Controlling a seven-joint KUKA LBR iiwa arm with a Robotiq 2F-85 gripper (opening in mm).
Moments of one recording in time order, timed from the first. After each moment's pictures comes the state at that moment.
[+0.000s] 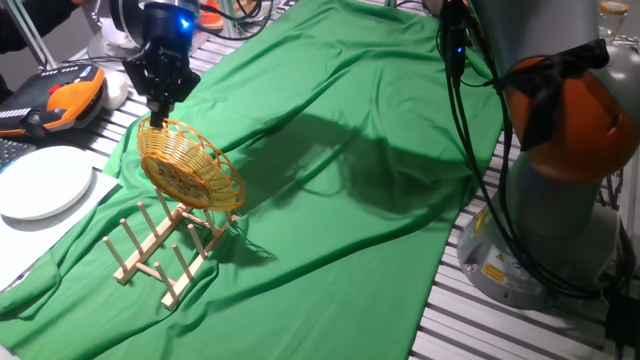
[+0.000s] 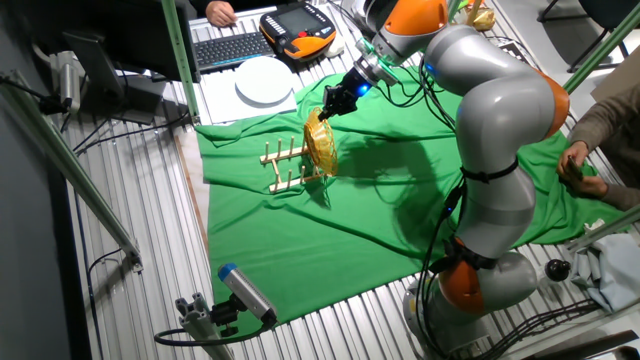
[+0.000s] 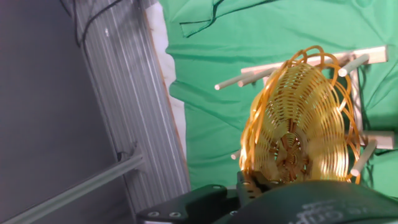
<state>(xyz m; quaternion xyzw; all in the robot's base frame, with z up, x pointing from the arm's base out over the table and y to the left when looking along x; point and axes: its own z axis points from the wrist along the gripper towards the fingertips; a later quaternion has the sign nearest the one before) 0.571 0.190 0.282 -0.07 -0.92 -0.36 0.12</state>
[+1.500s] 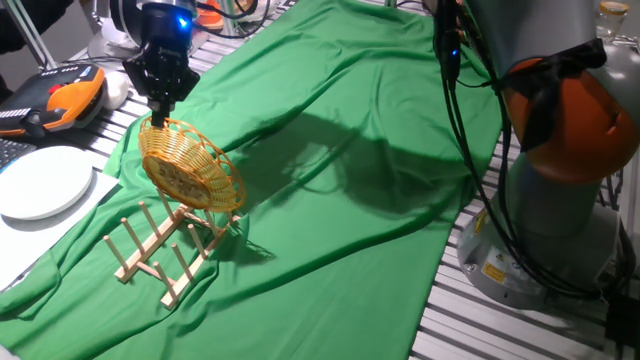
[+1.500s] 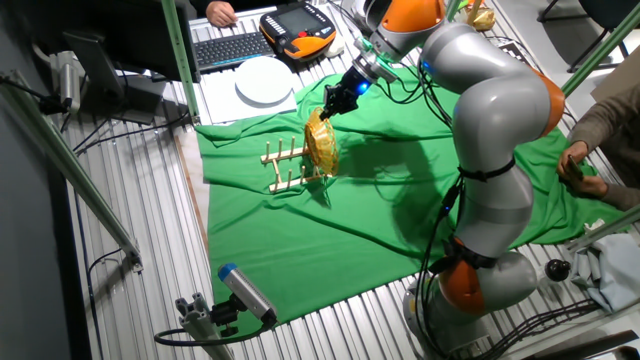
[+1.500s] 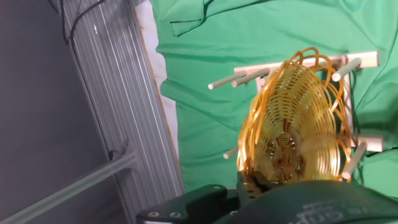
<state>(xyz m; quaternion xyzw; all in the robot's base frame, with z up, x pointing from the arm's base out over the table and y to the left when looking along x) 0.576 0.189 0.280 -0.06 -0.93 -0.35 0.13</state>
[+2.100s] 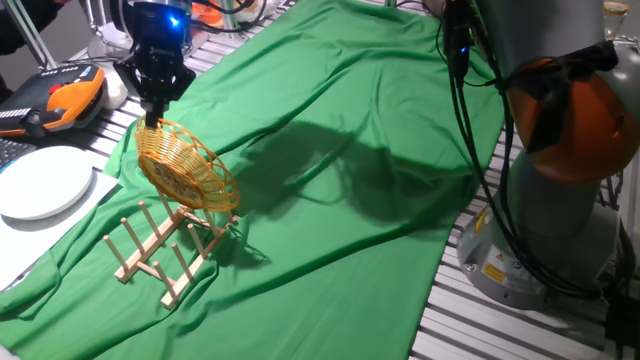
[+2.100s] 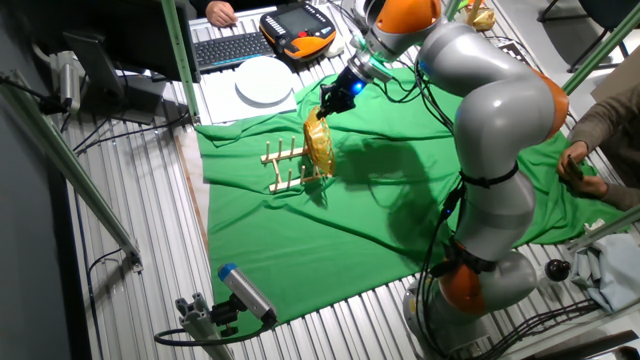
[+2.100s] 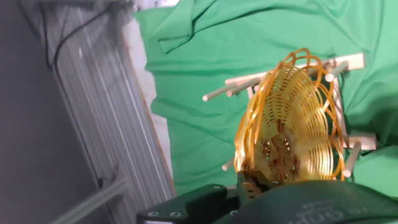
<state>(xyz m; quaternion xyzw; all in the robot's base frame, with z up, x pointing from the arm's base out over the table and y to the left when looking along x) 0.577 0.194 0.283 -0.12 -0.94 -0.31 0.10</state>
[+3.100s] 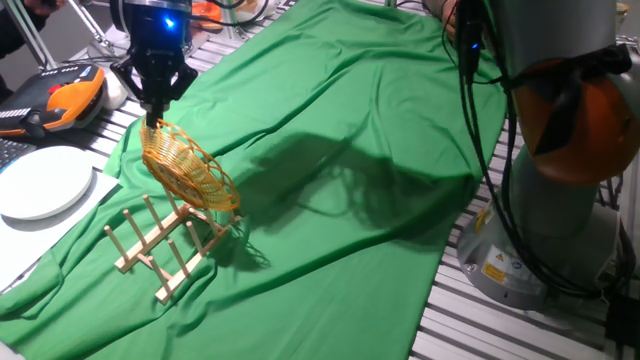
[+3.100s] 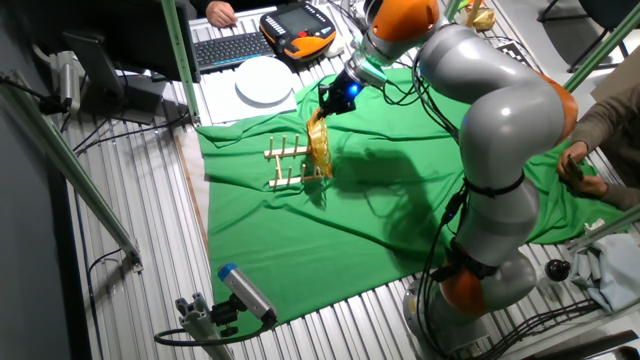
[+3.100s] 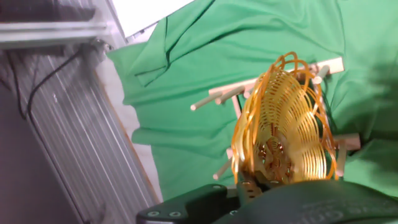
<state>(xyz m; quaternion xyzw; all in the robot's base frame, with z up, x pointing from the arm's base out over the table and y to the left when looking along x) 0.577 0.194 0.283 -0.17 -0.94 -0.27 0.10</state>
